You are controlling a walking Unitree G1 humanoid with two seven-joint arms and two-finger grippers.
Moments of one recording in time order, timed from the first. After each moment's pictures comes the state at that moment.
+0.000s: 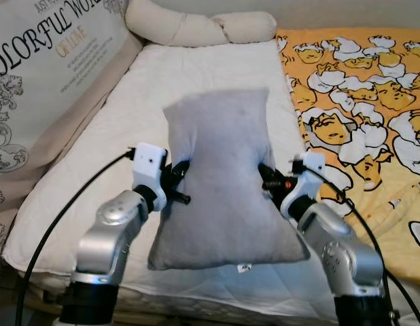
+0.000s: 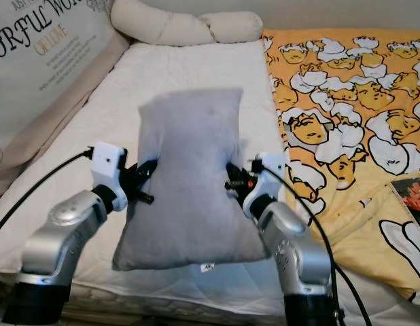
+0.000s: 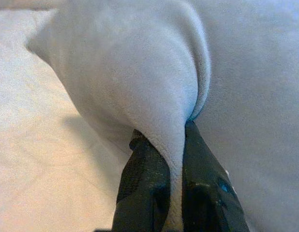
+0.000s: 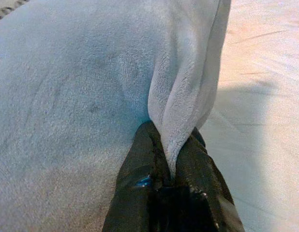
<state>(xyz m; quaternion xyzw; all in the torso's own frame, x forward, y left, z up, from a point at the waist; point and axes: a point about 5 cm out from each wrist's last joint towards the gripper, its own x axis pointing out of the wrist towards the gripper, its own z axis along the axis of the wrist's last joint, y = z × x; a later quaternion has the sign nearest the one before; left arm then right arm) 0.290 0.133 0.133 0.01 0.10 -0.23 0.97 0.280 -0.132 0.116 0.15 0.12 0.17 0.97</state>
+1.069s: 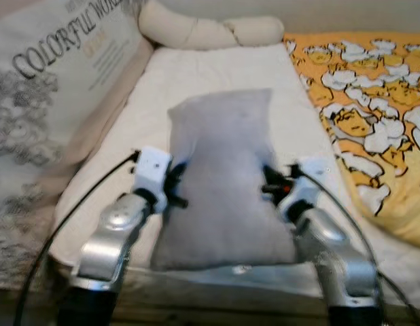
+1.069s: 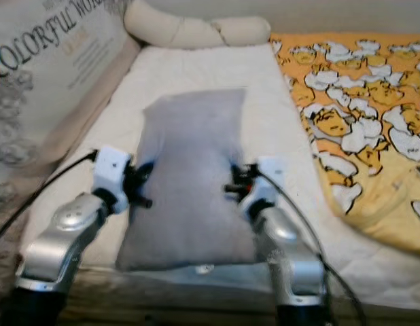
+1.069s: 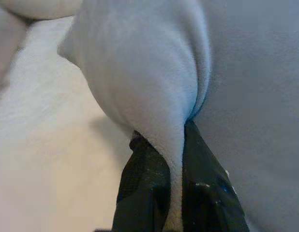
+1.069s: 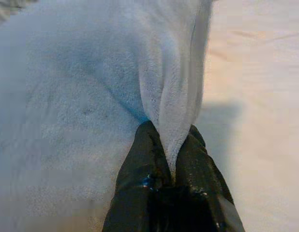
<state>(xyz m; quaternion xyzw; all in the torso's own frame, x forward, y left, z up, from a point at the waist) 0.288 0.145 0.130 0.07 0.11 -0.17 0.98 0.275 -0.118 0.119 0.13 0.11 0.14 0.98</state>
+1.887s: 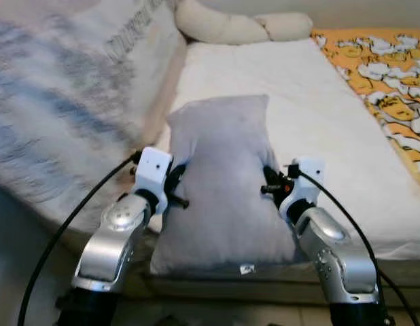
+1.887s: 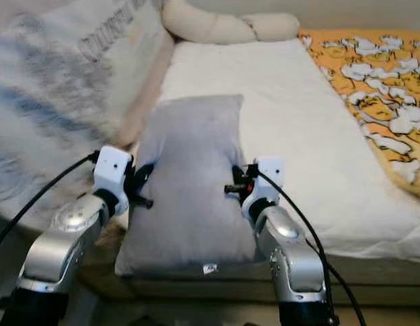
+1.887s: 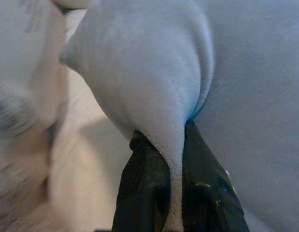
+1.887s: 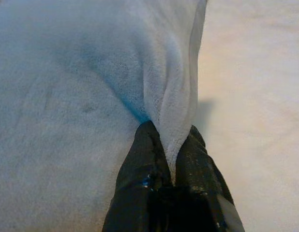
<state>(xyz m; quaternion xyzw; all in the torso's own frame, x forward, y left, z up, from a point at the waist) 0.287 0.133 0.132 0.06 0.10 -0.19 0.97 0.278 -0.127 0.113 0.11 0.12 0.12 0.98</state>
